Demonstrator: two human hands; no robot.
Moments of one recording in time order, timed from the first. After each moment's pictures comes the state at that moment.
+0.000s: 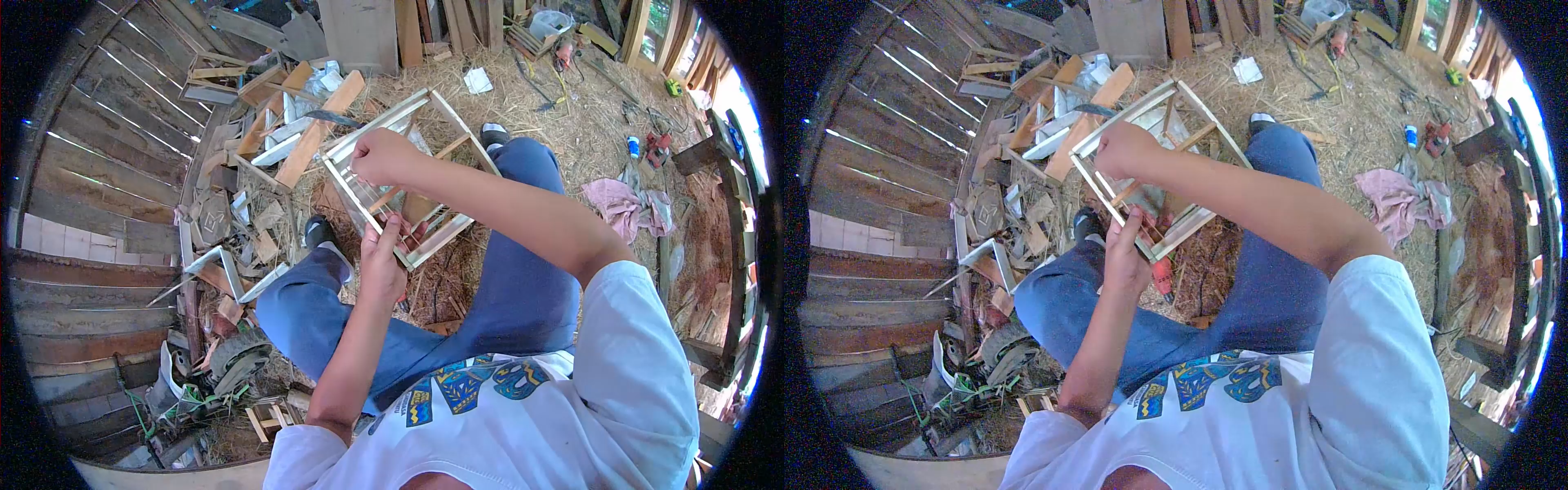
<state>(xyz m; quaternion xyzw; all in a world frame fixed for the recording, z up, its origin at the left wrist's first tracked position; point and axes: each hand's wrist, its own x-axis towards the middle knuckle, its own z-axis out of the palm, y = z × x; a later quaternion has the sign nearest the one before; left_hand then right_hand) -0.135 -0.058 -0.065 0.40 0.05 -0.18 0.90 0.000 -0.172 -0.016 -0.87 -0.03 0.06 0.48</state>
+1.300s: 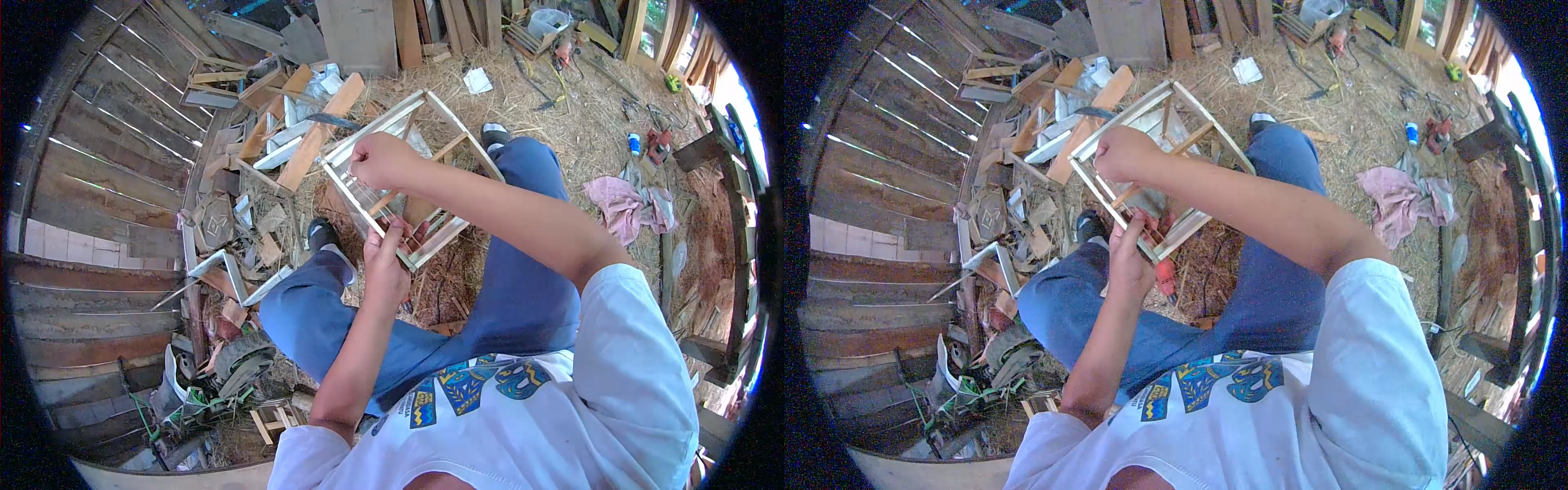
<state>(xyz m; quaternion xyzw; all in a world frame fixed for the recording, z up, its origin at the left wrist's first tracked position) -0.139 -0.061 -0.066 0.41 0.06 -0.16 0.89 -0.004 -0.172 -0.018 -0.87 -0.05 0.03 0.48</state>
